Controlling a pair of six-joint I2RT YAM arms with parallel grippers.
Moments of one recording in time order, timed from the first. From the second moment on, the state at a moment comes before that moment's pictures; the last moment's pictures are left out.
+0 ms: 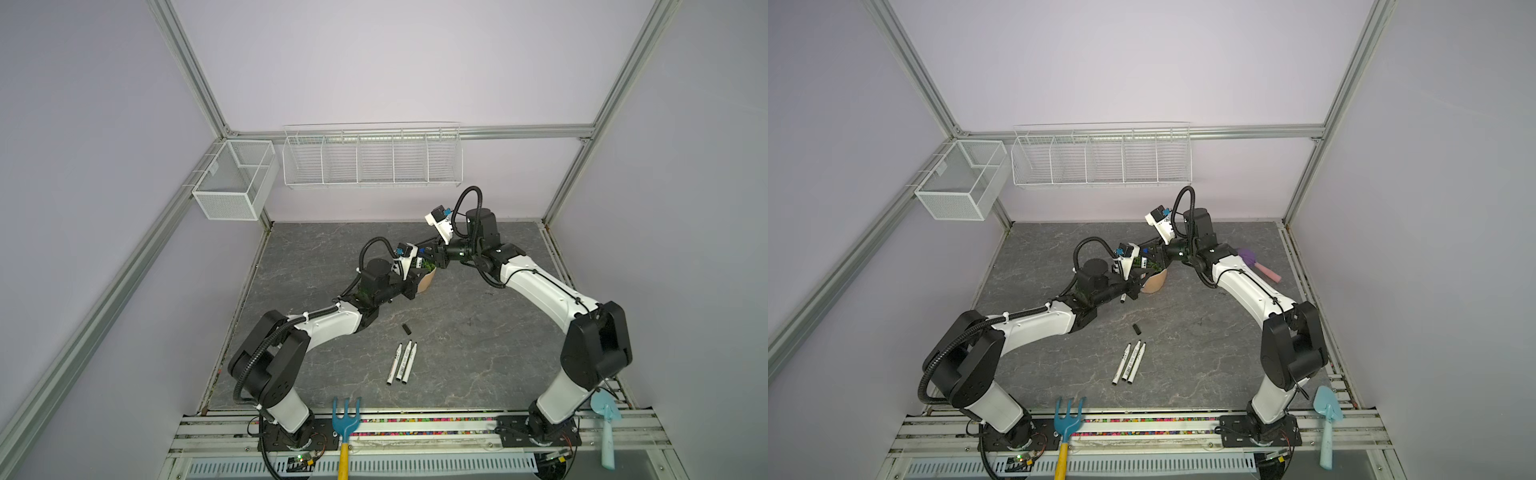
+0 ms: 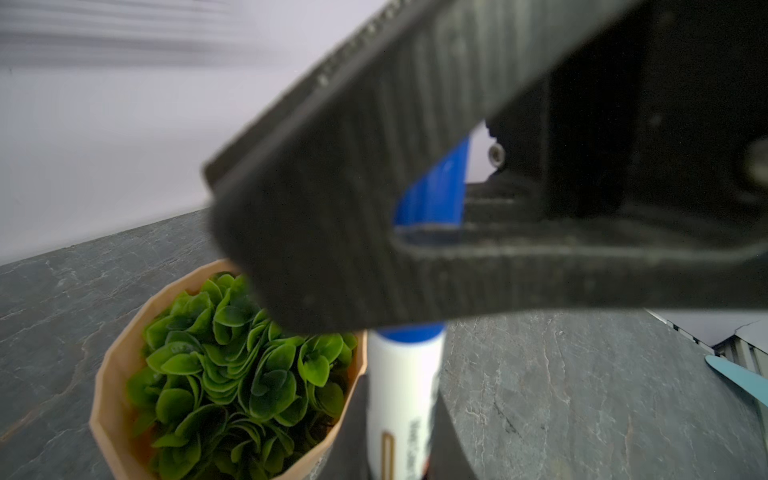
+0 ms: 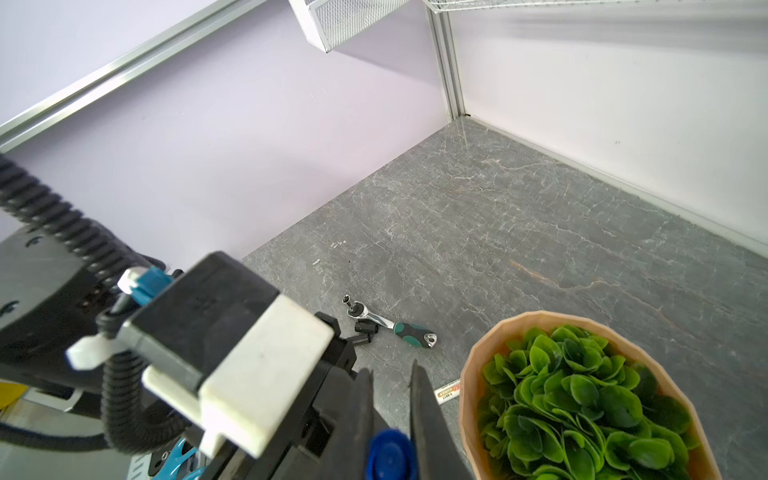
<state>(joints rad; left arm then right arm) -0.69 1.64 0.92 0.54 0.25 -0.15 0.45 1.71 1.40 -0.19 -0.79 0.02</state>
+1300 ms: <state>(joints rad) -0.67 1.59 0.97 0.36 0.36 -0.12 0.42 1.69 1.33 -0.09 -0.93 0.09</state>
